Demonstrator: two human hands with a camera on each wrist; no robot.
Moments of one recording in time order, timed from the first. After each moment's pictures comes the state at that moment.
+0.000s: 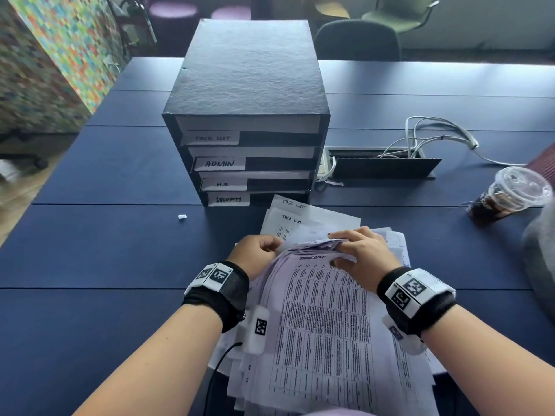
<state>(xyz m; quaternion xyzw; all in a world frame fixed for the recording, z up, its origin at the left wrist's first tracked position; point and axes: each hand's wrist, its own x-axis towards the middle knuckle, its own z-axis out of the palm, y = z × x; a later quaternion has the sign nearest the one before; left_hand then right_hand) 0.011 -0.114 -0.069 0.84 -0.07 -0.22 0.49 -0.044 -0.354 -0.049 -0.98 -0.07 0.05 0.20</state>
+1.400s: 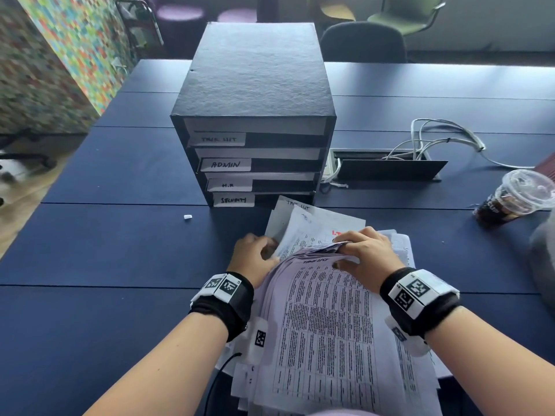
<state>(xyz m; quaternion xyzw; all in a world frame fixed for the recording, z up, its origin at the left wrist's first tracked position) 0.006 -0.106 -0.084 0.92 -0.07 -0.13 0.37 -0.041 -0.351 -0.050 -0.98 -0.06 0.05 0.17</state>
